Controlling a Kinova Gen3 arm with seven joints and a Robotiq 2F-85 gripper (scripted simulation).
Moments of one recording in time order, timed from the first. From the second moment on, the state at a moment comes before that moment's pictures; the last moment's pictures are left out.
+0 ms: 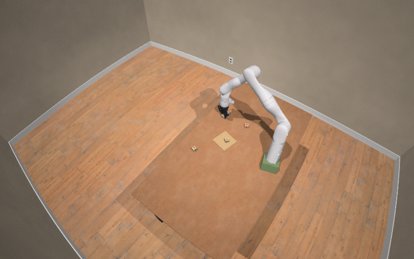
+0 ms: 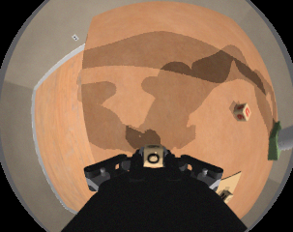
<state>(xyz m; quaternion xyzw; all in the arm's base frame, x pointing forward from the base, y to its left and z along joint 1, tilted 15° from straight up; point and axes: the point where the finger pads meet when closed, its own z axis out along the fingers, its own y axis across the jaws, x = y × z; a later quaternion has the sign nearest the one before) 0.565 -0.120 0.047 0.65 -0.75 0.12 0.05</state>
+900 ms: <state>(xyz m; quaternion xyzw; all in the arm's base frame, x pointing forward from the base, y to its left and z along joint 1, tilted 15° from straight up) 0.553 -0.099 0.133 0.65 -0.75 0.12 0.05</state>
